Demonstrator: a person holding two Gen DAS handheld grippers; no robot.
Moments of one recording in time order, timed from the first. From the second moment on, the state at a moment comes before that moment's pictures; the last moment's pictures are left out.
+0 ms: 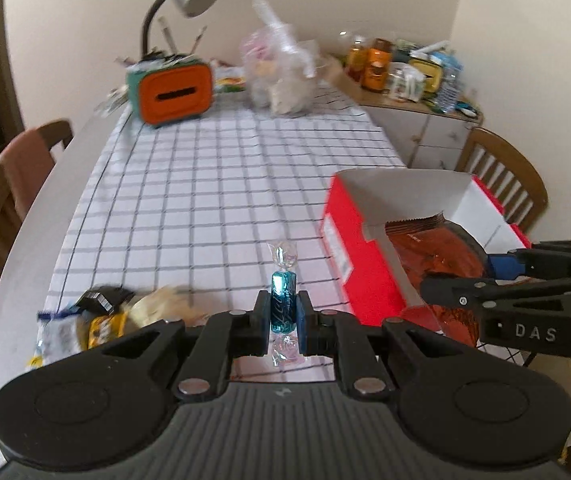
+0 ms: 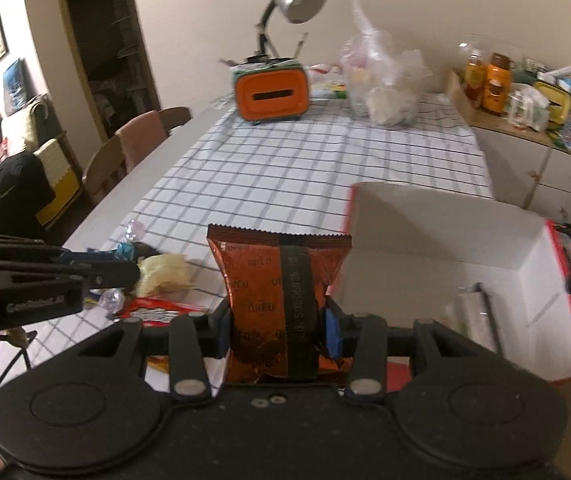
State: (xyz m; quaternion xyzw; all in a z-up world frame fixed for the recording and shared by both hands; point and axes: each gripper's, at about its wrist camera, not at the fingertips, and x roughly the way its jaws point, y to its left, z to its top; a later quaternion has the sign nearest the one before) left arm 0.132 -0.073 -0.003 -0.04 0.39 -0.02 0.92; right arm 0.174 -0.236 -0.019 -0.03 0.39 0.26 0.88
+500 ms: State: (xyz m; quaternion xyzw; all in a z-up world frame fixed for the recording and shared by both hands) left arm 0.196 -0.183 -0.011 0.00 0.42 -0.07 0.91; right arm 0.223 -0.343 -0.031 -0.04 0.40 0.19 0.90
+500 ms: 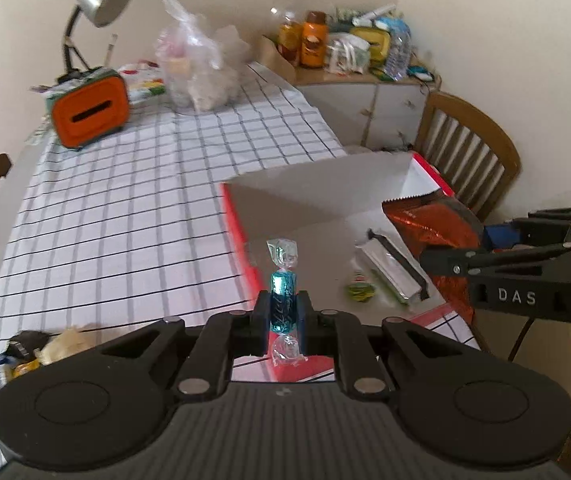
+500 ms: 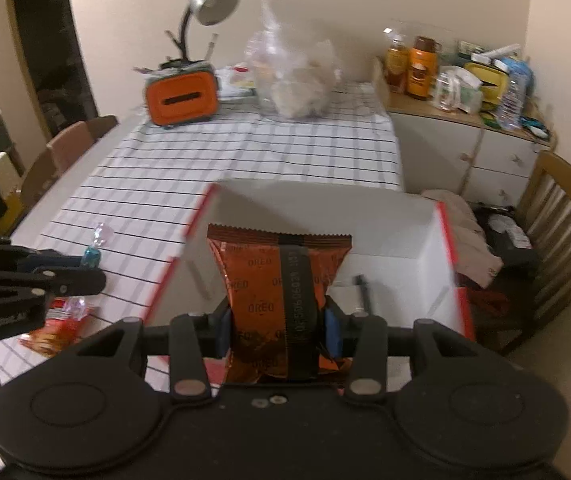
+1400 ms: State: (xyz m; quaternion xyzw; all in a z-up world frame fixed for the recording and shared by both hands) left arm 0.335 -0.249 -0.091 0.03 0.57 -0.03 0.82; right arm 0.321 -0.372 -0.110 -0.10 0.49 0.20 0.84
